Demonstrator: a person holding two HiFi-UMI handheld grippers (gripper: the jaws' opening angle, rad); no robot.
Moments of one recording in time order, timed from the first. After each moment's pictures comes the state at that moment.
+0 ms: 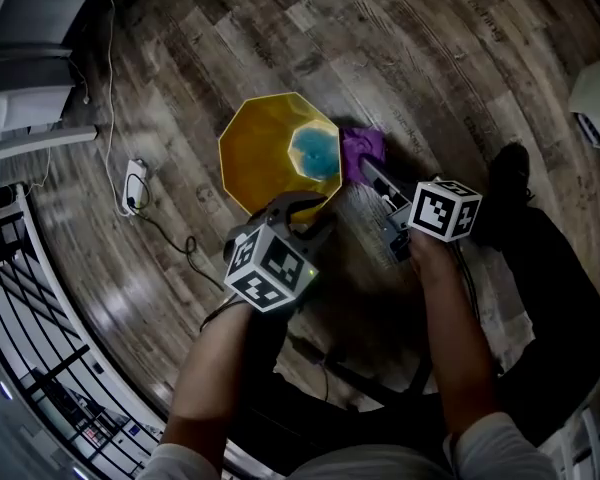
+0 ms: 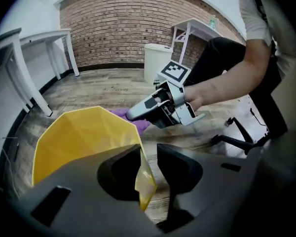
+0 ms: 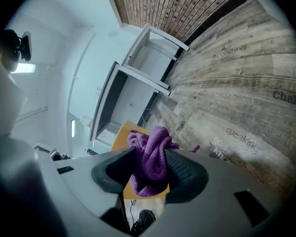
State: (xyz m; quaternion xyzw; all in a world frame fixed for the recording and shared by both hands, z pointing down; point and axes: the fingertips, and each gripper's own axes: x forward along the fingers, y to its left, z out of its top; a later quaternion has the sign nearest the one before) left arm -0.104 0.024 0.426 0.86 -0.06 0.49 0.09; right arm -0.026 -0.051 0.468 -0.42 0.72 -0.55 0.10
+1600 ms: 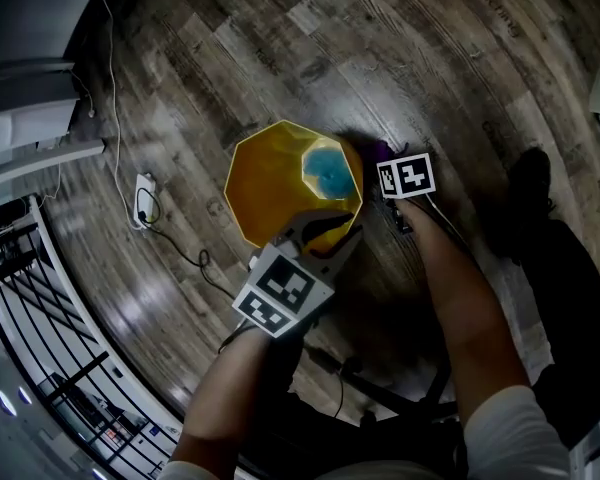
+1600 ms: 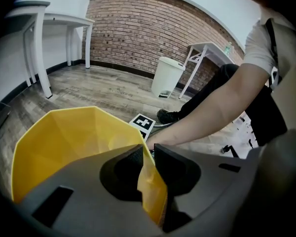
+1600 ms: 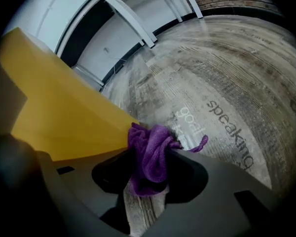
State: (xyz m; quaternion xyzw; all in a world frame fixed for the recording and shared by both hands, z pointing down) left arm -0.076 0.009 0.421 0.88 -0.09 0.42 0.20; right arm -0.051 -0.056 0.673 -0.42 0.68 -0.54 -0.25
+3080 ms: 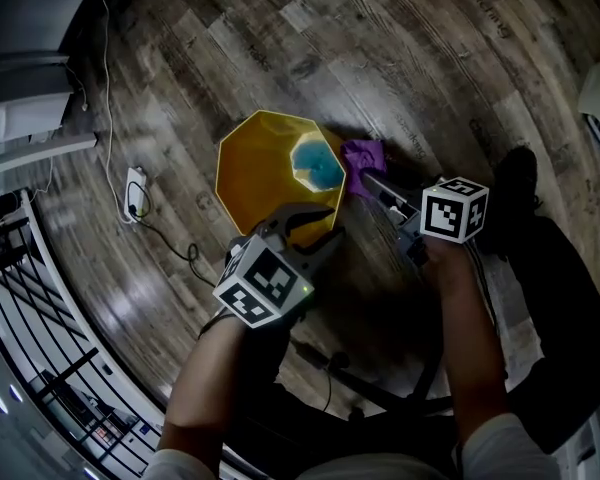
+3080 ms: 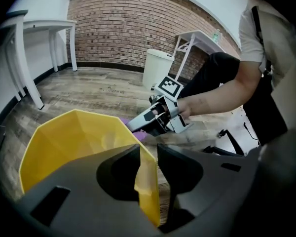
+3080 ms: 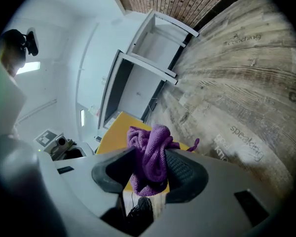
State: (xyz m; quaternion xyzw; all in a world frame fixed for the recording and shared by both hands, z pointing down) left arm -0.080 0.018 0.415 0.88 -0.04 0.45 0.15; right arm -0.029 -0.049 0.488 -0.34 0.76 -0.55 0.06
